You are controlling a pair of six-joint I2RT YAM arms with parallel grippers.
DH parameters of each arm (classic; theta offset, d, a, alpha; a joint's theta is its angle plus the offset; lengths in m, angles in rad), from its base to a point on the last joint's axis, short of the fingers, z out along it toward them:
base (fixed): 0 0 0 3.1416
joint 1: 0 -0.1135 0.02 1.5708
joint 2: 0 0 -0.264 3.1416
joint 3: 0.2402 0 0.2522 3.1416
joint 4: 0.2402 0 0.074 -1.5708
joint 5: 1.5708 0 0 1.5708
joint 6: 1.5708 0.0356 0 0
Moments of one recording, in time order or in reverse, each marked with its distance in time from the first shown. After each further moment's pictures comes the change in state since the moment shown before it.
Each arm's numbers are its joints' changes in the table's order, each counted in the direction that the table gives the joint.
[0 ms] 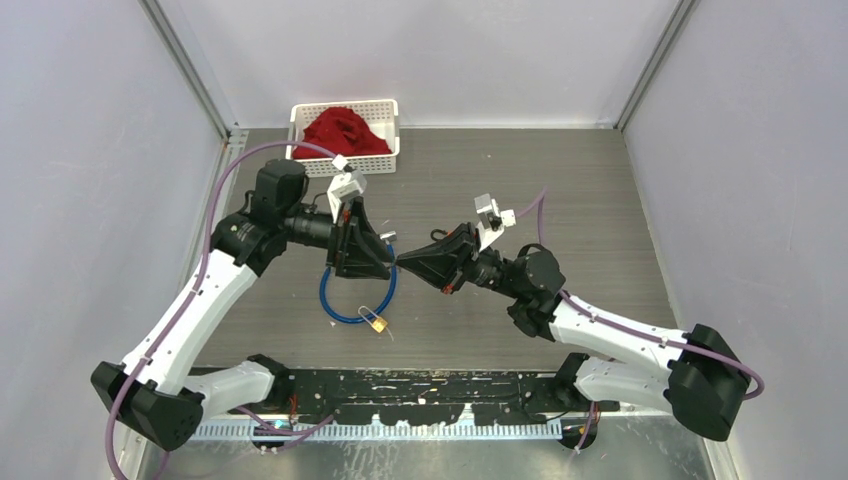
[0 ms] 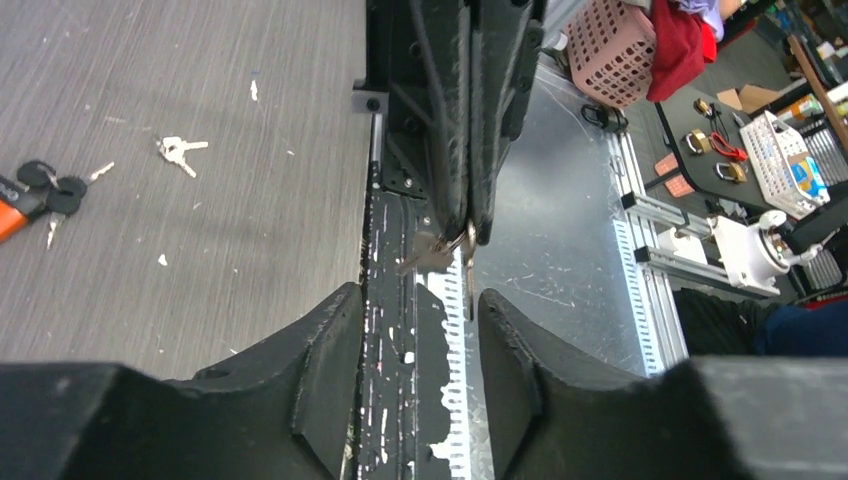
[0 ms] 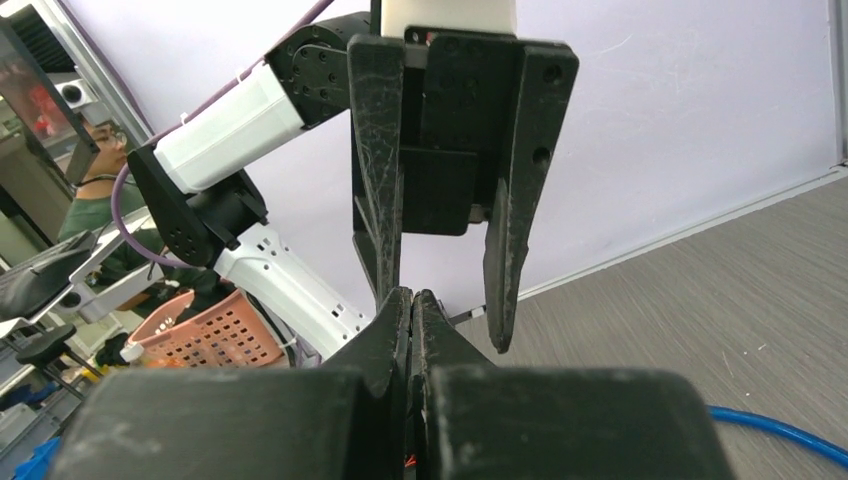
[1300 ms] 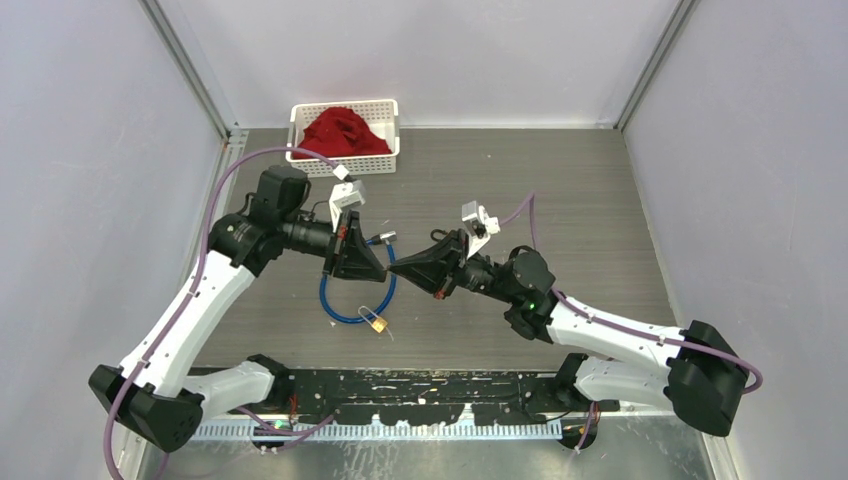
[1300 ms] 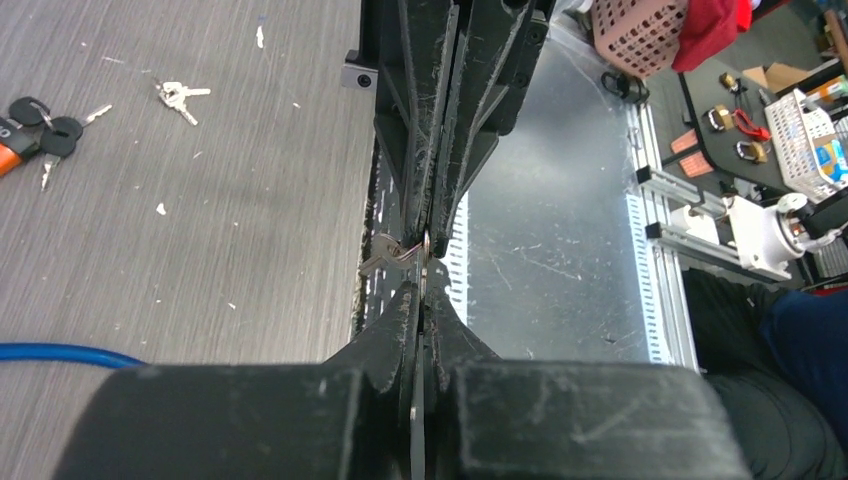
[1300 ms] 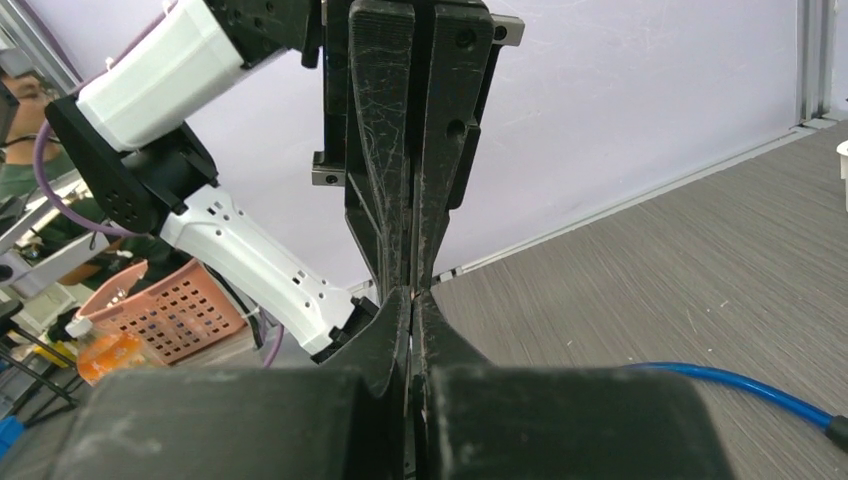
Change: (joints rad) left arm -0.005 -0.011 0.008 0.134 -0.034 0.084; right arm -0.051 0.018 0.000 0.088 0.046 -0.102
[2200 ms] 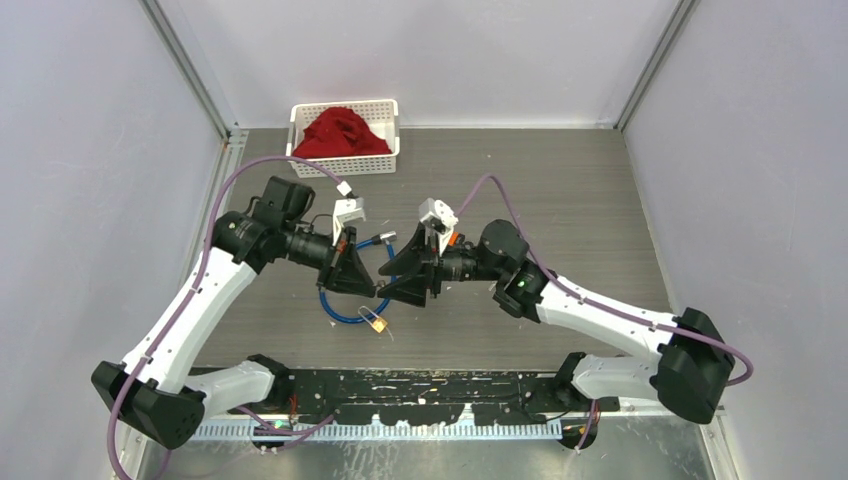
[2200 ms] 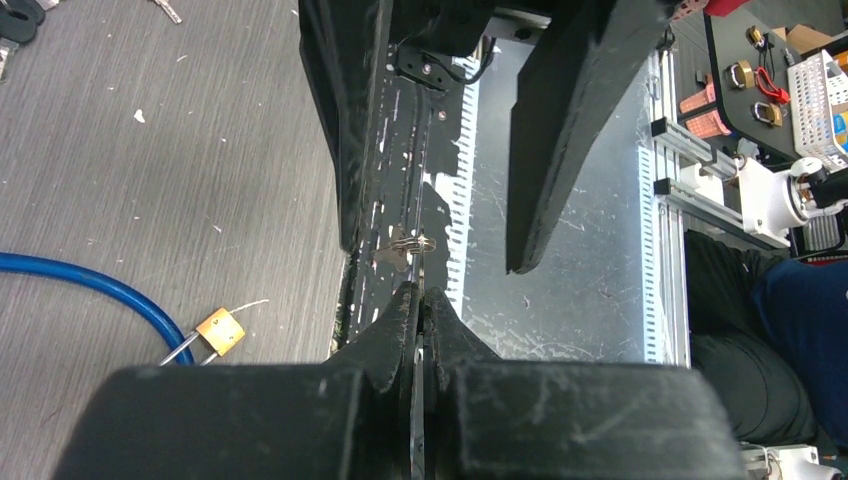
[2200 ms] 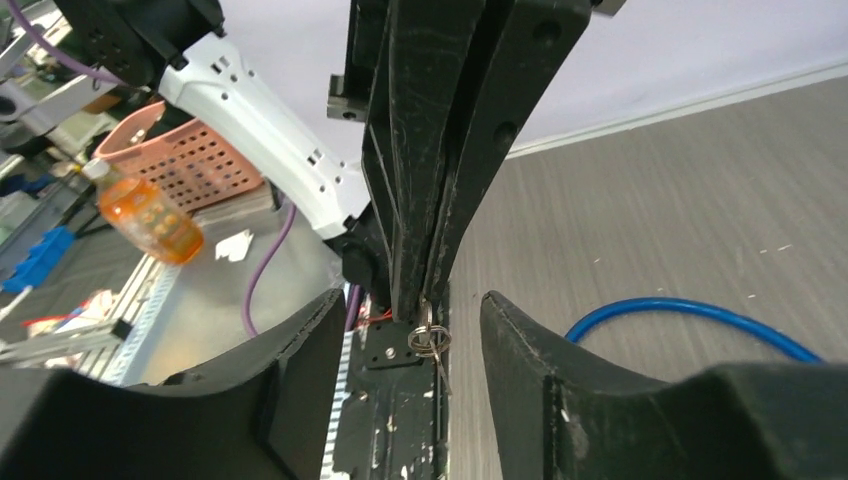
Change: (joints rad) left arm -0.010 0.024 0.013 0.282 -0.064 0.208; right arm 0.032 0.082 0.201 0.367 -0.273 -0.174
